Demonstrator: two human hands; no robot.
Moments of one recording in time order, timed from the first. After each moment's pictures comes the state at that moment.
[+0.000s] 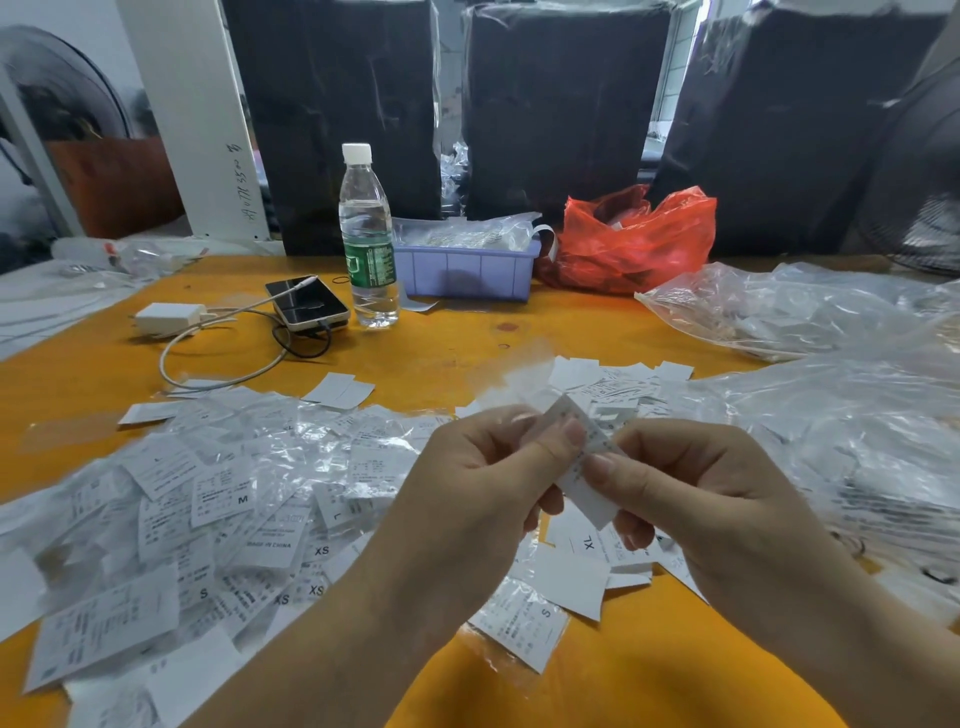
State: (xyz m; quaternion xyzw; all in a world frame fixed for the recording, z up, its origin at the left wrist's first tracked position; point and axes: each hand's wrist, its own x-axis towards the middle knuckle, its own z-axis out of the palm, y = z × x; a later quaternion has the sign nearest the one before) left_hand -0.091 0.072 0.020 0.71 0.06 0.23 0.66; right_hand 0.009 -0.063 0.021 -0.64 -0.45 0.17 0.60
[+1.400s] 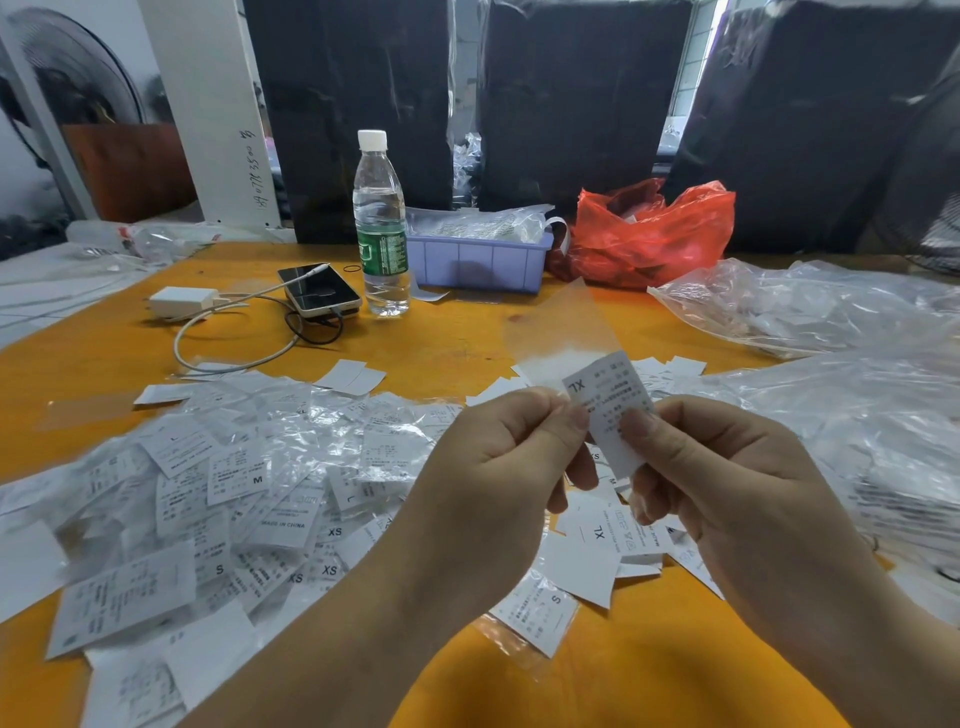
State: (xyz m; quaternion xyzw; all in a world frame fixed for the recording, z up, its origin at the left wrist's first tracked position) left_hand -0.096 0.067 0.027 0.75 0.05 0.25 0.61; right_hand 0.006 -0.063 0.021 -0.63 -0.37 0.16 0.66
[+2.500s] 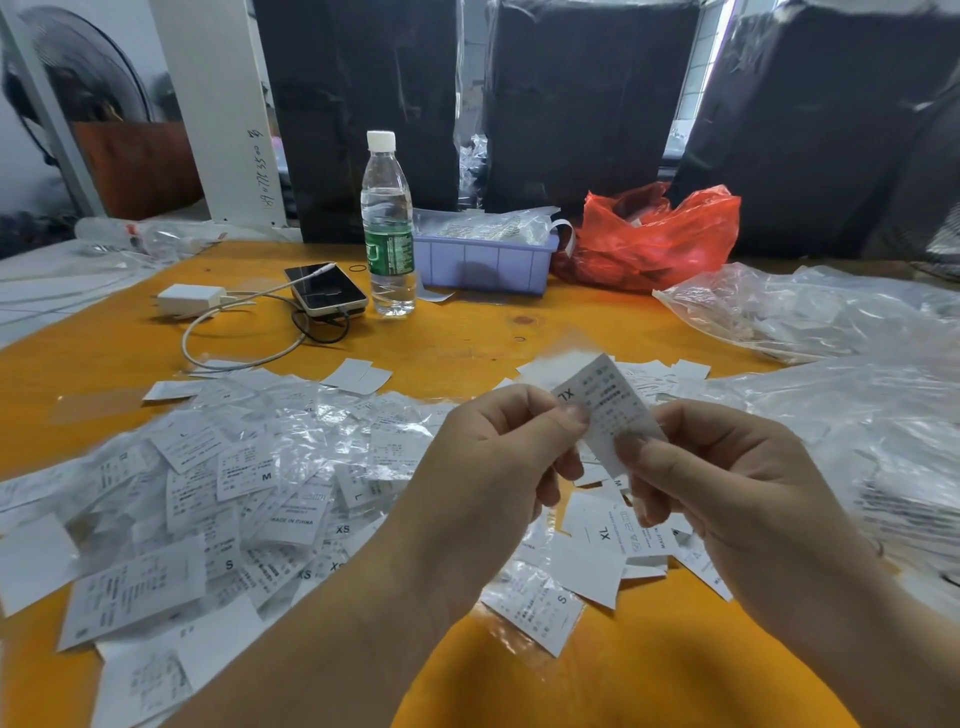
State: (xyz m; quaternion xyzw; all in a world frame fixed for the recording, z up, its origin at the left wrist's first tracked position) left_hand -0.093 0.073 0.025 0.66 0.09 0.23 0.71; right_hand 0.012 -0.062 0.019 -0.63 -0.42 0.16 0.63
